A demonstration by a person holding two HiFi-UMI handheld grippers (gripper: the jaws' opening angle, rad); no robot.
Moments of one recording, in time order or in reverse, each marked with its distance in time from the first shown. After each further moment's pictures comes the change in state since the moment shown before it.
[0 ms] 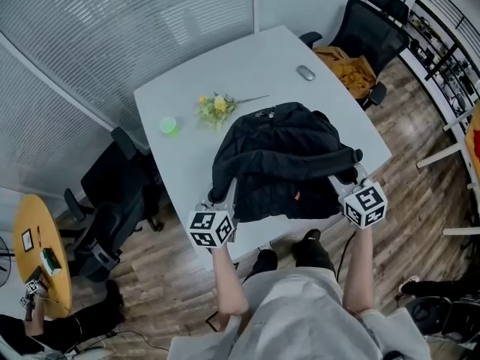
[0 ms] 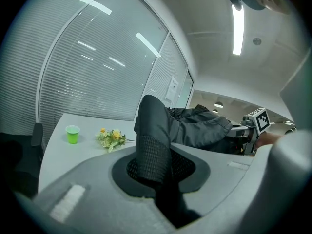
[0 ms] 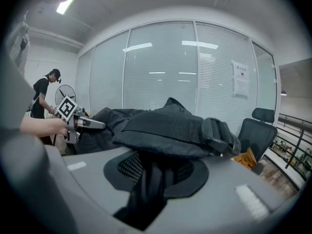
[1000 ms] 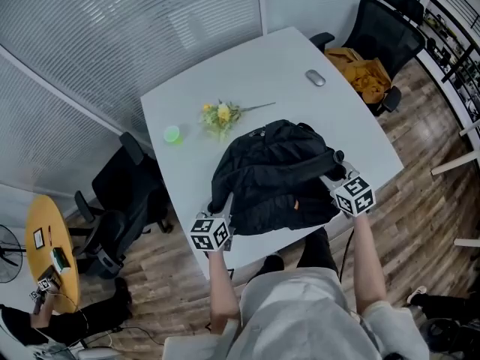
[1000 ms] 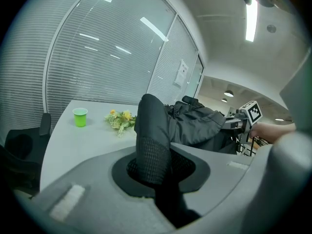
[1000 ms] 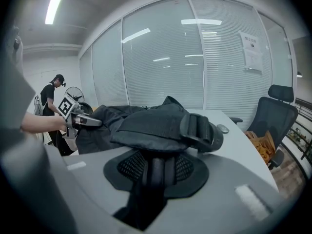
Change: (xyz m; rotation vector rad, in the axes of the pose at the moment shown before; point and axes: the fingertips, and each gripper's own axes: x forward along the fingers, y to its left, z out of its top) left arm 0.033 0.044 -0.065 -0.023 0.163 0.101; right arm 0.087 -0.042 -0.073 0.070 0.156 0.166
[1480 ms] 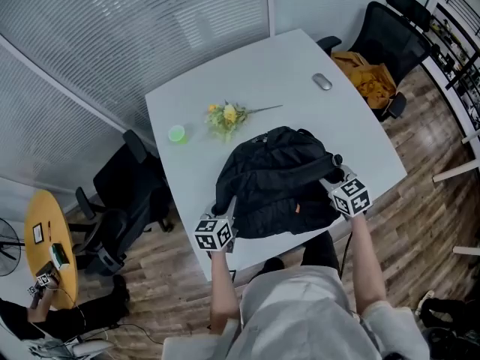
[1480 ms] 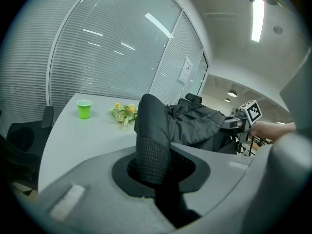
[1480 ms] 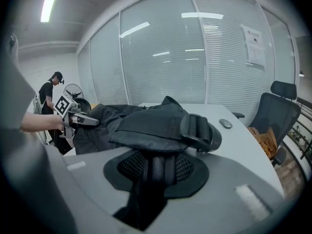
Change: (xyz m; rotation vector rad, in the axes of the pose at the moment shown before) left arm 0.006 0.017 -0.024 -0.037 0.037 0.019; right arm 0.027 -0.001 -0.017 0.007 0.059 0.004
